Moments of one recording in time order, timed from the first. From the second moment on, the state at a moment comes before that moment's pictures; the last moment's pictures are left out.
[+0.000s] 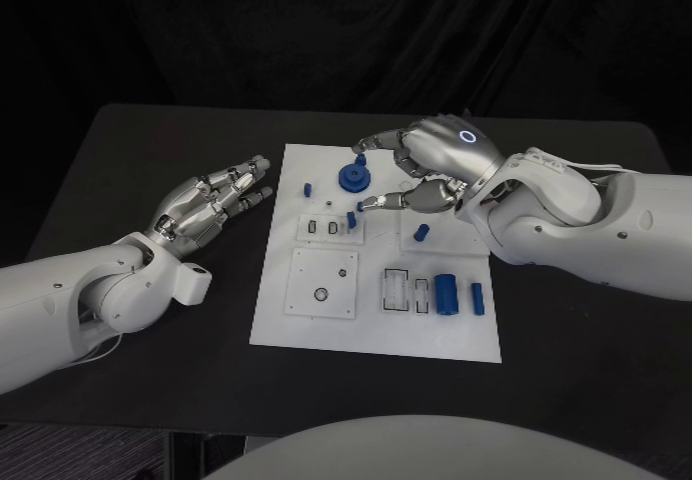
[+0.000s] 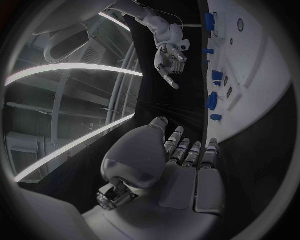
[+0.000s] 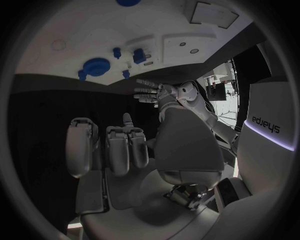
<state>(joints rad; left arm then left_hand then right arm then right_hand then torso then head) 1.23 -1.00 -0.21 1.54 -0.19 0.01 0.68 1.37 0.29 -0.07 0.18 0.53 0.41 0.13 0.05 0.05 0.11 0.11 0.02 0.02 0.03 0.17 0.01 0.01 0.18 0.05 0.28 0.05 0.02 1.45 -0.91 -0.25 1.75 -1.66 -0.67 -0.05 1.20 -0.17 0.11 0.30 0.05 0.68 0.07 0.12 0.18 1.47 -0.02 1.57 1.31 1.47 -0.08 1.57 1.31 0.04 1.47 0.03 1.40 1.31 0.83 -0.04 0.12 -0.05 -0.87</state>
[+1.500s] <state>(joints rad) 1.43 -0.77 -0.21 1.46 -0.86 -0.12 0.18 1.36 0.21 -0.01 0.29 0.36 0.85 0.16 0.21 0.09 1.36 0.11 1.37 1.29 1.46 0.05 1.55 1.31 0.11 1.14 0.14 1.23 0.92 1.41 -0.98 -0.25 1.59 -1.50 -0.82 0.09 1.34 -0.02 0.17 0.29 0.25 0.93 0.09 0.22 0.17 1.47 0.00 1.57 1.31 1.47 -0.06 1.56 1.31 0.04 1.47 0.04 1.45 1.31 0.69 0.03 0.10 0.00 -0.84</state>
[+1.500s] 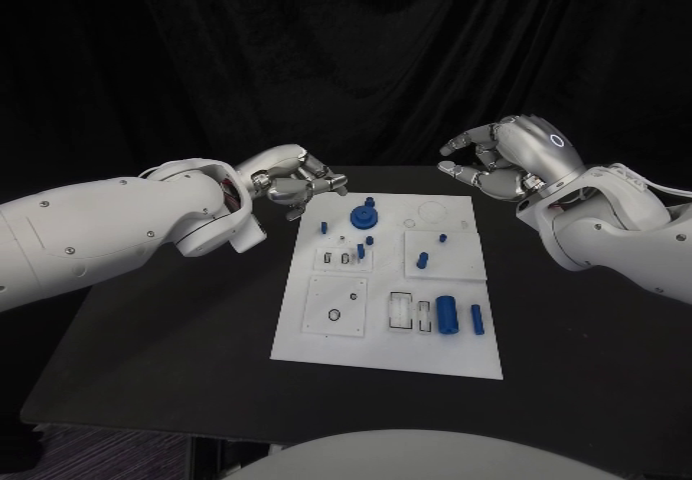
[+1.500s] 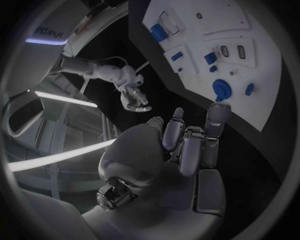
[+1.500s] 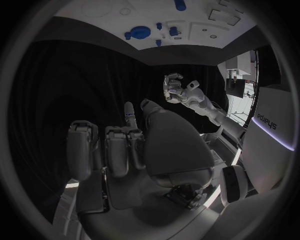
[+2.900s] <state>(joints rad) 1.42 -0.51 -0.21 1.35 -1.25 0.10 -0.48 1.07 0.19 -0.13 0.27 0.14 0.87 0.07 0.56 0.76 1.47 0.01 1.57 1.31 1.47 -0.04 1.56 1.31 0.05 1.46 0.08 1.52 1.31 1.39 -0.95 -0.25 1.58 -1.51 -0.81 0.11 1.39 -0.04 0.22 0.27 0.42 0.96 0.10 0.22 0.16 1.47 0.01 1.57 1.31 1.47 -0.06 1.56 1.31 0.04 1.47 0.05 1.46 1.31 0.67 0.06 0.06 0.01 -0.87</state>
